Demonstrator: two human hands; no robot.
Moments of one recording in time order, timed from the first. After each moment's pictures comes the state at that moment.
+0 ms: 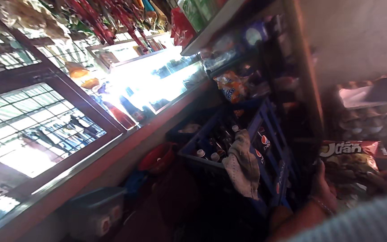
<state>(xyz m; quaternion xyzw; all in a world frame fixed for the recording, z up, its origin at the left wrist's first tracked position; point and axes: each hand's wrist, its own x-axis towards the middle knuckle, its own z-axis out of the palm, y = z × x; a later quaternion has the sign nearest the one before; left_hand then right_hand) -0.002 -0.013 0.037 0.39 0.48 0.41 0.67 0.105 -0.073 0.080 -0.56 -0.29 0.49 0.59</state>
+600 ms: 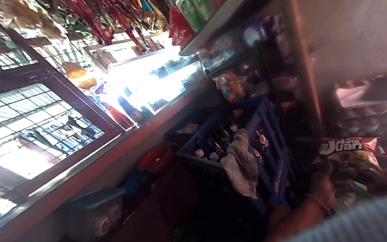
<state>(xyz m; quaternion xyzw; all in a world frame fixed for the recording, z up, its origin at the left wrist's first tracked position) -0.011 0.037 -0.068 0.37 0.40 0.43 0.71 0.108 -0.076 0.083 -0.58 -0.30 0.47 0.59</state>
